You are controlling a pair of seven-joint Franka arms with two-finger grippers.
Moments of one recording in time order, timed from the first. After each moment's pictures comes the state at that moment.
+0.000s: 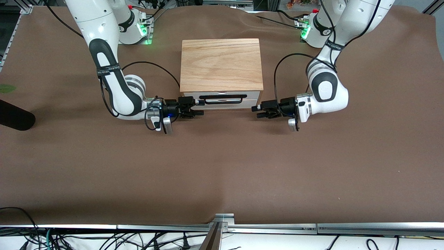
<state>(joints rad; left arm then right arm) -0.12 0.43 -0.22 -2.13 -1.68 2.10 0.97 0.43 0.57 -0.07 -1.99 1.75 1.82 -1.08</state>
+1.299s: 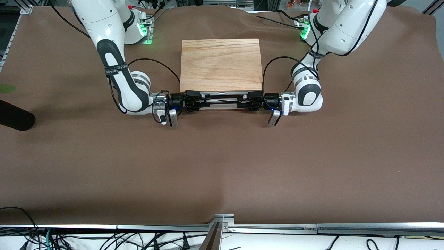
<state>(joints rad) -0.15 0.62 -0.23 -2.14 -1.86 1.82 1.29 0.45 0.57 -0.04 -2.05 1.75 1.82 -1.17</state>
